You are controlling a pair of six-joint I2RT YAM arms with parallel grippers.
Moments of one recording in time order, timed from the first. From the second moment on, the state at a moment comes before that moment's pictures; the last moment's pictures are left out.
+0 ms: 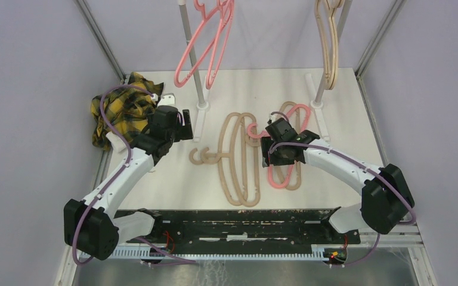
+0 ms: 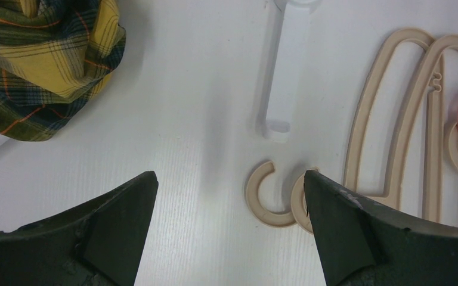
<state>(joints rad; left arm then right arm) -0.36 1.16 0.92 -0.42 -0.37 -0.30 0.64 1.41 0.99 -0.66 0.06 0.52</state>
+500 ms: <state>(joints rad) -0.36 1.17 0.92 -0.42 -0.36 -0.30 0.66 1.64 0.98 -0.50 0.27 0.55</state>
